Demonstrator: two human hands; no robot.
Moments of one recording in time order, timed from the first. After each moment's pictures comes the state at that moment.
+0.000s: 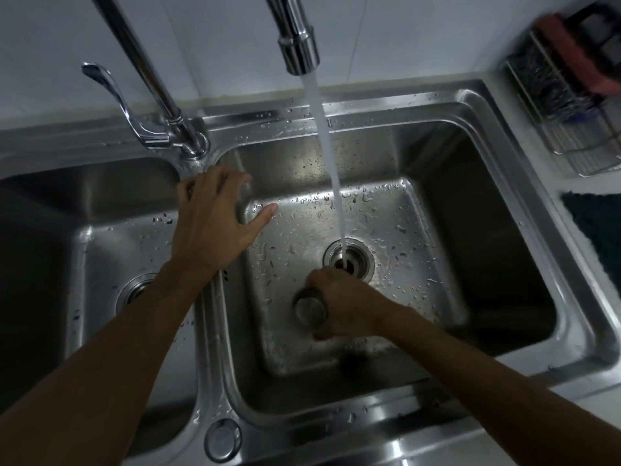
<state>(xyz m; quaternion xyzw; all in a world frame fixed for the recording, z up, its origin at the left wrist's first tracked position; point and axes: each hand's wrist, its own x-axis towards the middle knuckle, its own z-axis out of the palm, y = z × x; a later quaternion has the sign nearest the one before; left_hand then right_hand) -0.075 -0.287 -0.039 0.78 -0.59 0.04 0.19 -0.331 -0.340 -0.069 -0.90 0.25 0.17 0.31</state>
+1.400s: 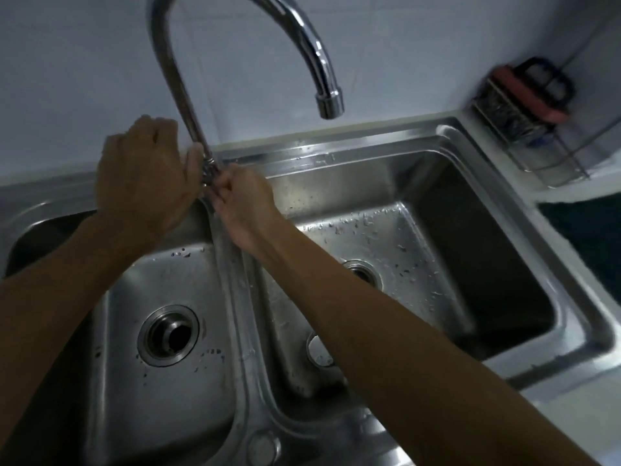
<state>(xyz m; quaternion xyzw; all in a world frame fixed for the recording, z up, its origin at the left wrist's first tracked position) 0.005 -0.281 0.077 0.81 -0.56 0.16 0.11 -0.114 -0.332 0.070 -0.30 0.35 -0.28 0.84</state>
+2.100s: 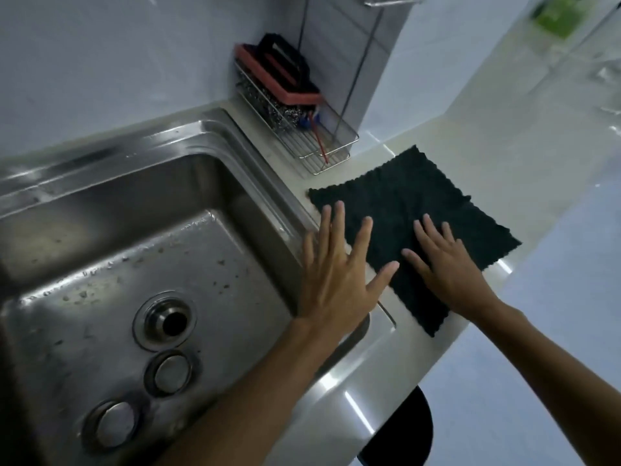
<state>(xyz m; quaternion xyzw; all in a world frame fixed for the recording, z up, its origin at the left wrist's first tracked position) -0.530 -0.414 0.003 0.61 -0.77 -0.15 0.15 -0.740 -0.445 0.029 -0.70 0.70 0.10 0.12</state>
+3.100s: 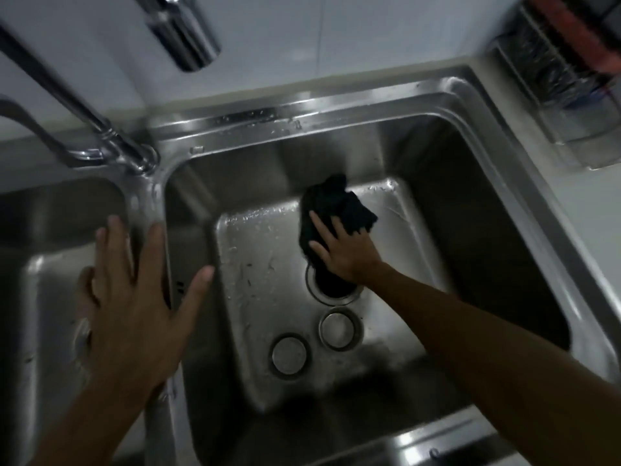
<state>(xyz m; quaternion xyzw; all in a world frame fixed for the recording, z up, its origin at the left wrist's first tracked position) -0.109 -0.218 -0.036 0.88 -0.45 -0.06 0.13 -0.325 -0.455 -0.181 -0.90 0.39 0.12 0.11</state>
